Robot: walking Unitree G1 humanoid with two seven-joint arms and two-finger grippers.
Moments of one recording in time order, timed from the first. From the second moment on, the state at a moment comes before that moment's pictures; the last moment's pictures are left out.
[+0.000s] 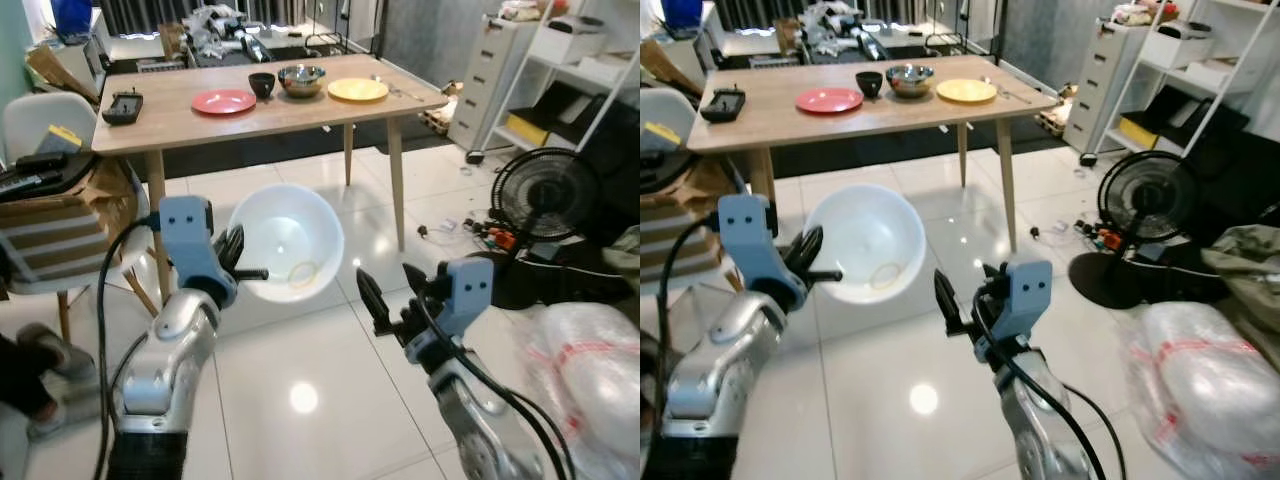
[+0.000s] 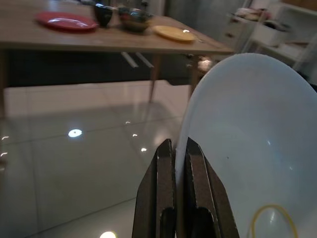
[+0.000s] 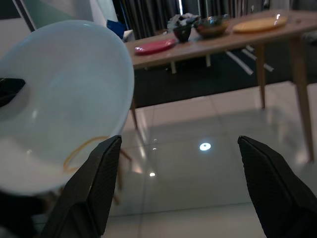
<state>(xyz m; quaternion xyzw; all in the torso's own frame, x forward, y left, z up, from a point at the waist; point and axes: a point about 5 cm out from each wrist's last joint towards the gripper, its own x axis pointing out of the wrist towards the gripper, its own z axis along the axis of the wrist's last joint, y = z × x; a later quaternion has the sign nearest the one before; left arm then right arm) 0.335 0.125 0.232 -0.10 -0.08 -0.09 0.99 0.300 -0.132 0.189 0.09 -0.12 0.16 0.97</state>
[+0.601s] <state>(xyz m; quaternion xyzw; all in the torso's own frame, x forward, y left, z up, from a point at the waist) 0.334 0.123 0.231 -0.11 -0.08 -0.09 0.99 0.302 -0.134 0.191 0.08 -0.12 0.17 0.98</state>
